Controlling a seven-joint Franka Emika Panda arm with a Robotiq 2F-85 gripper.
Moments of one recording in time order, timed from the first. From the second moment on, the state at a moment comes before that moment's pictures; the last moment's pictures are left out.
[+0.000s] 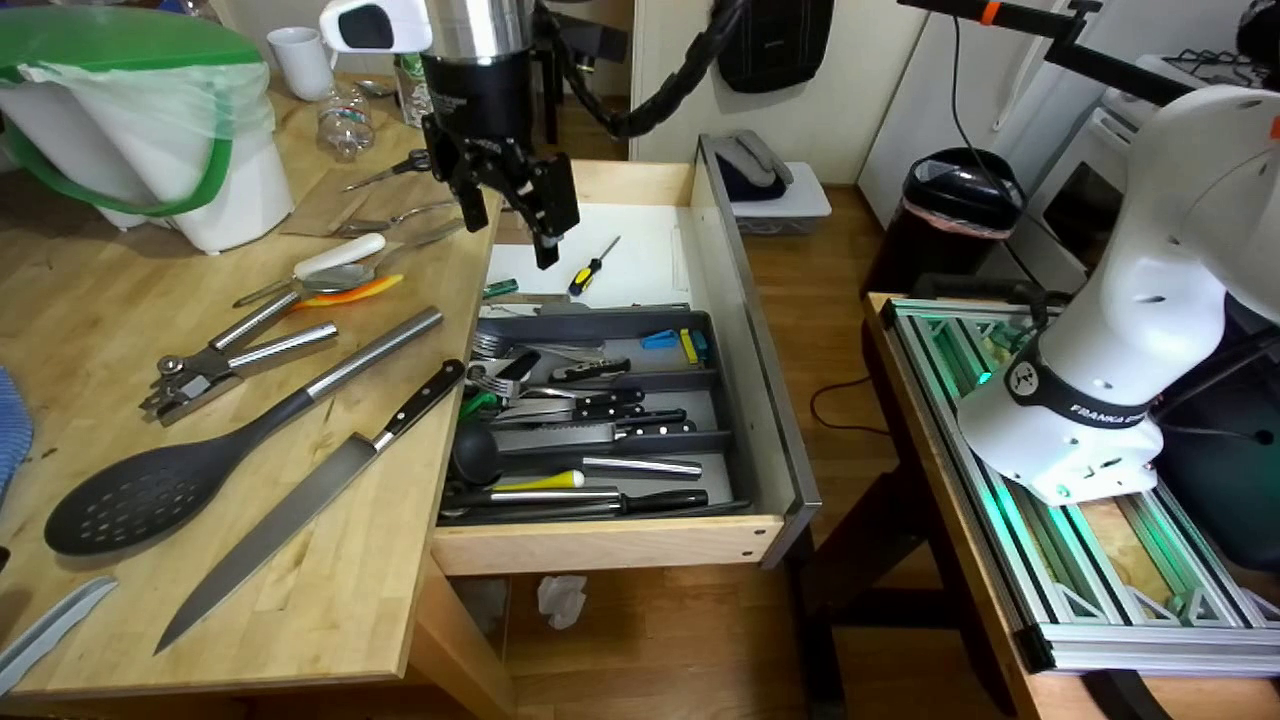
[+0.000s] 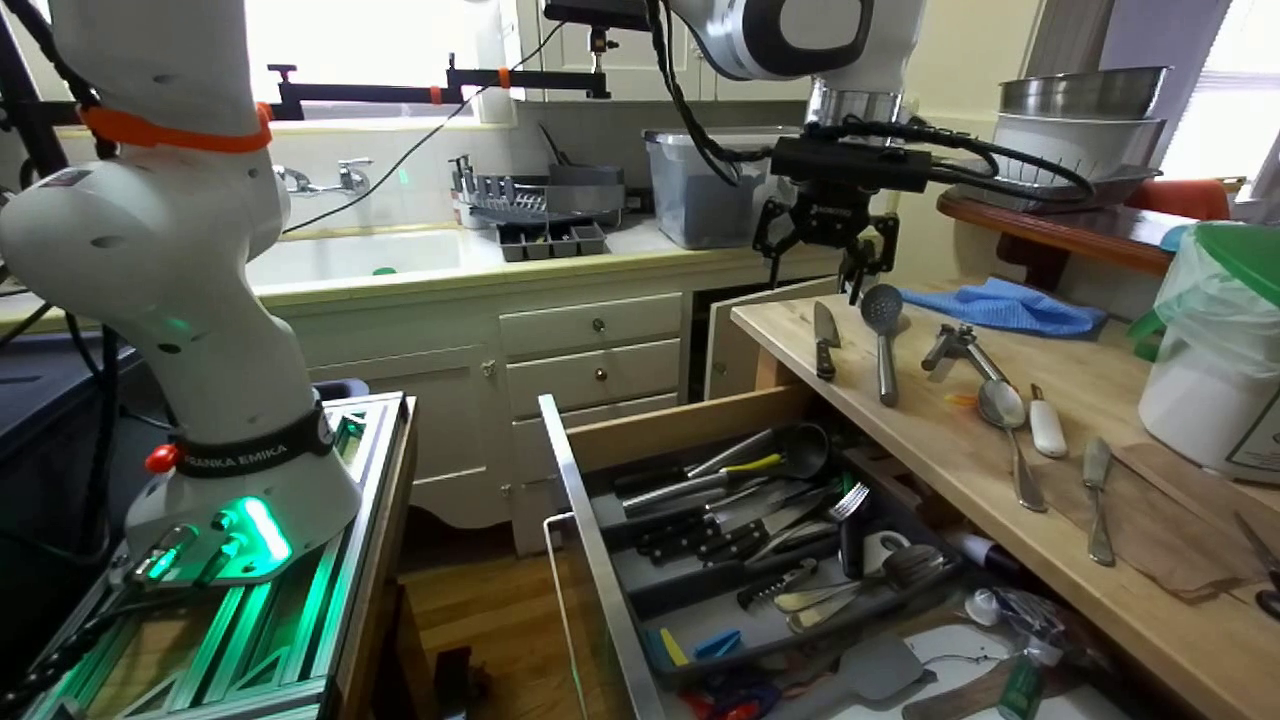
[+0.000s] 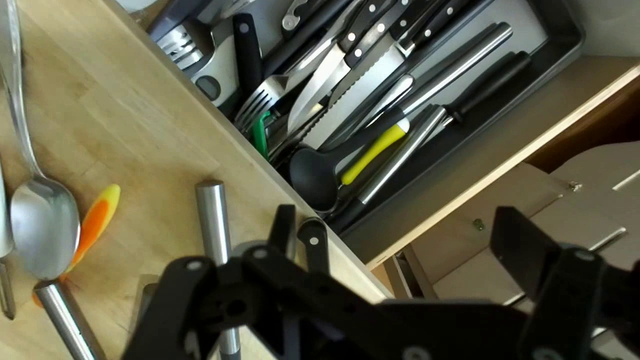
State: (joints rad) arm -0.07 0.23 0.00 -1.86 0.02 2.07 -1.03
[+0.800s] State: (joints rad) arm -0.07 0.28 0.01 -1.84 0.01 2.10 -1.10
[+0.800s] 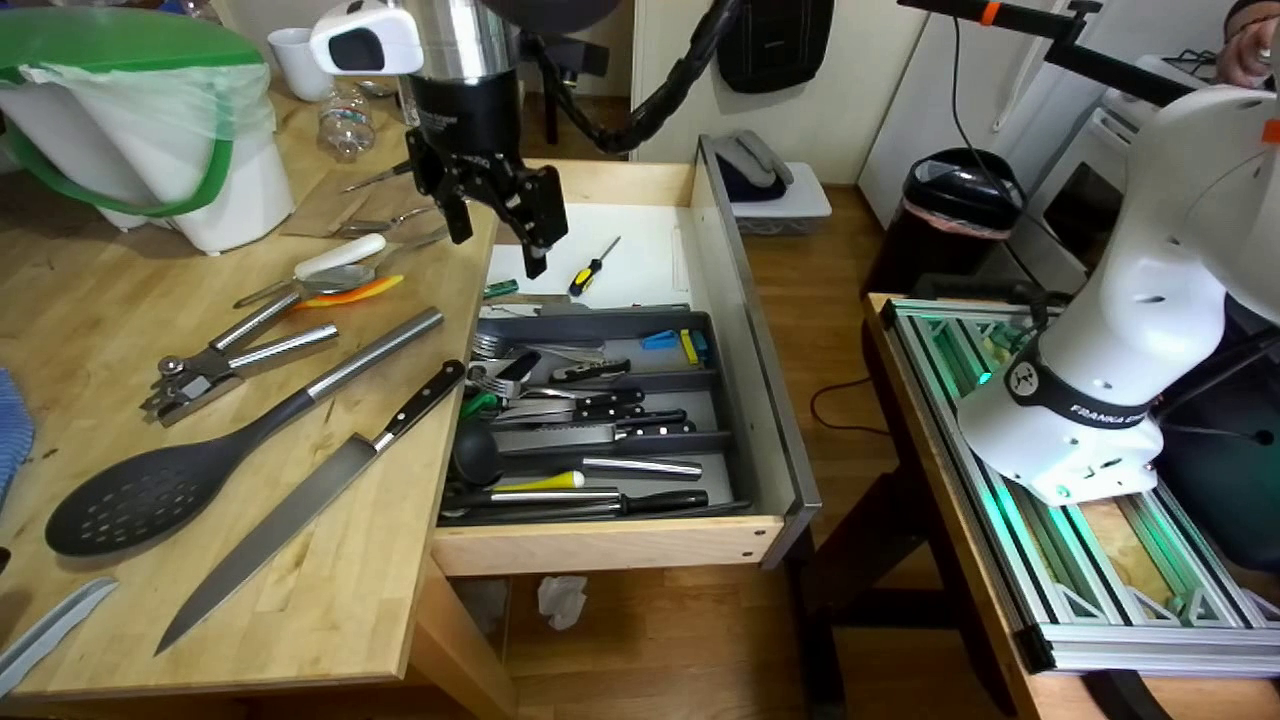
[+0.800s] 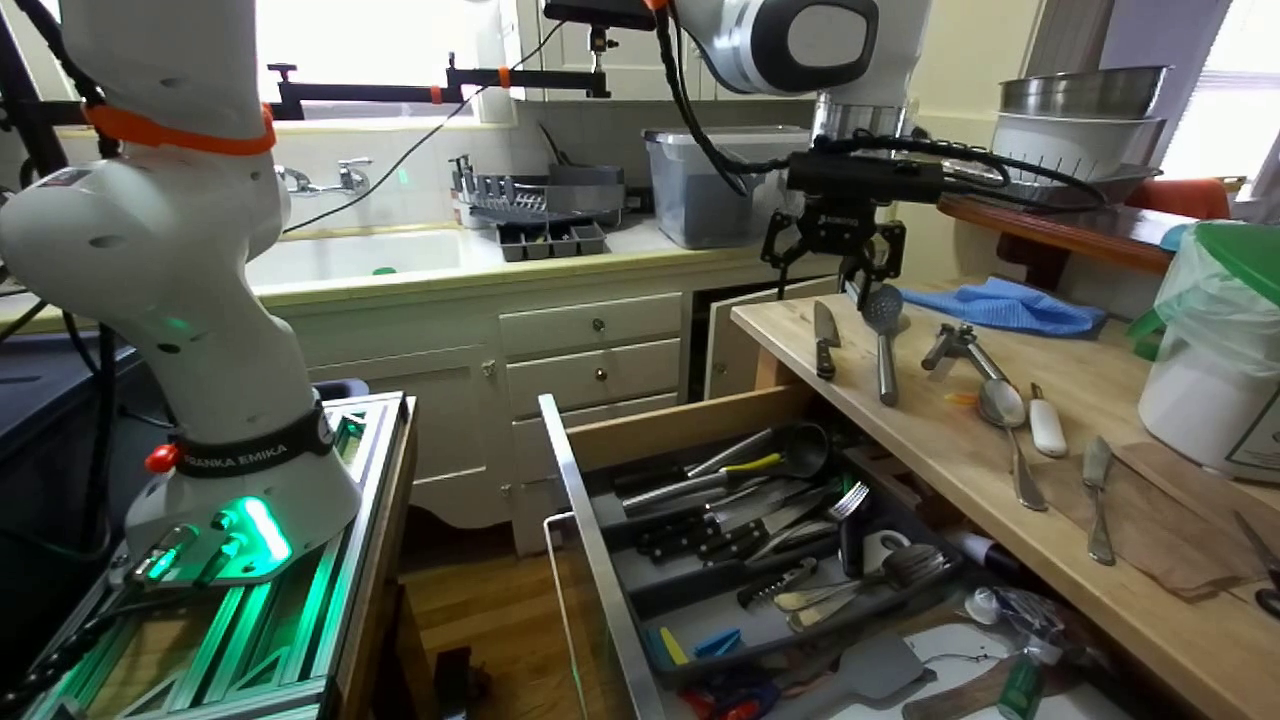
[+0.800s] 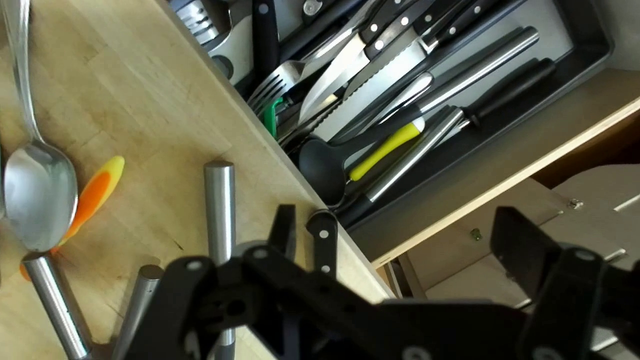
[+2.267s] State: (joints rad) arm -0.04 0.53 0.09 -1.68 -0.02 2.28 -1.08
